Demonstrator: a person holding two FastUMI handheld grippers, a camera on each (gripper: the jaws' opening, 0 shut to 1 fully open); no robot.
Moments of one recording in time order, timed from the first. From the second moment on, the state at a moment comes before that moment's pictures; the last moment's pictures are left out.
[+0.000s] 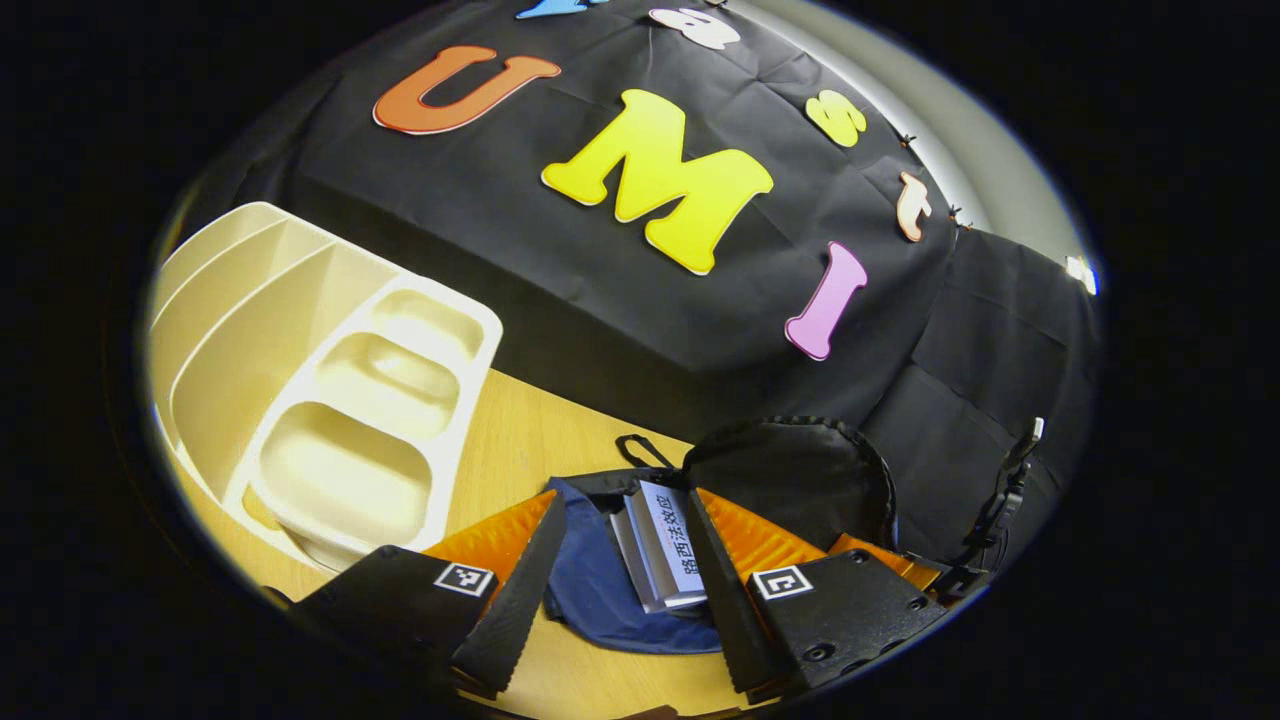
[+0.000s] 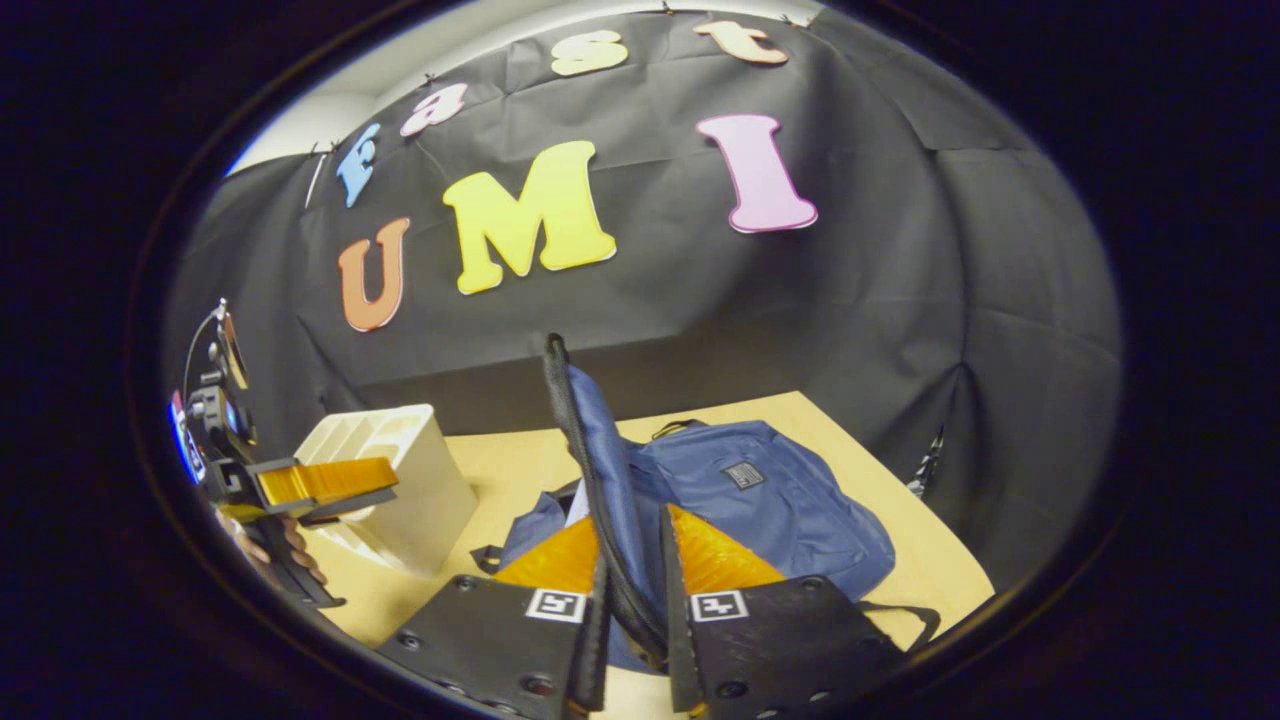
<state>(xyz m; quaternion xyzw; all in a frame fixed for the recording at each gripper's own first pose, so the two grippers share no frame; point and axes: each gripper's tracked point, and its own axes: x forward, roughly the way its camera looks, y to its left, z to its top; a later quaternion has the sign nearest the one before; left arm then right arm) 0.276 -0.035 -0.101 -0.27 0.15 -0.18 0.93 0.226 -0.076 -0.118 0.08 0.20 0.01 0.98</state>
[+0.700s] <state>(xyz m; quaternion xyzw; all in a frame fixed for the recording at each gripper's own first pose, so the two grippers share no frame) 0.207 0.044 -0.088 -0.13 0.04 -0.07 0.99 0.211 -0.057 -0.157 0.05 0.22 -0.02 0.97</state>
